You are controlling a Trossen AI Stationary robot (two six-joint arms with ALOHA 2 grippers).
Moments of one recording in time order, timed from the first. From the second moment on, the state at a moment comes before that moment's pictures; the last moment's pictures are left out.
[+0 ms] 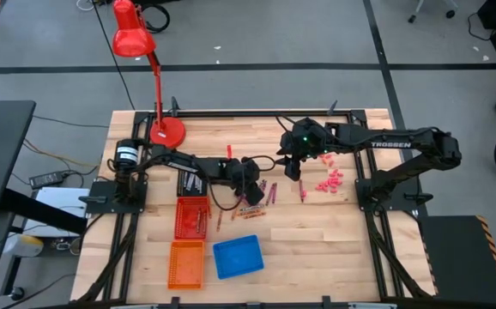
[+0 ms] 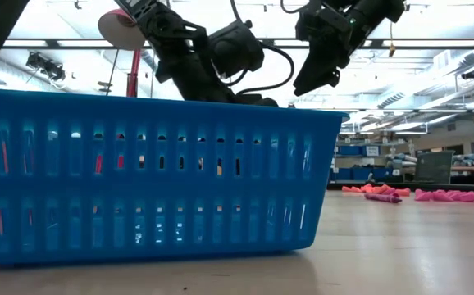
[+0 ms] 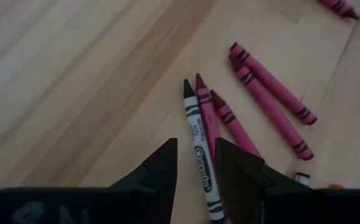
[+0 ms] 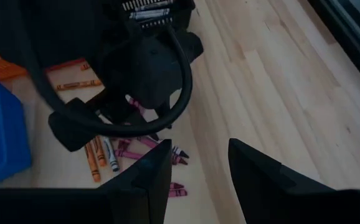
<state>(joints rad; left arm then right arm) 0.05 1.94 1.19 -0.18 -0.15 -0.53 -0.22 1.31 1.03 -0.49 -0.06 0.08</state>
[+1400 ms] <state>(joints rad) 0.05 1.99 1.19 -0.28 -0.17 -0.36 -0.20 1.28 1.03 -0.44 -0.04 0.08</state>
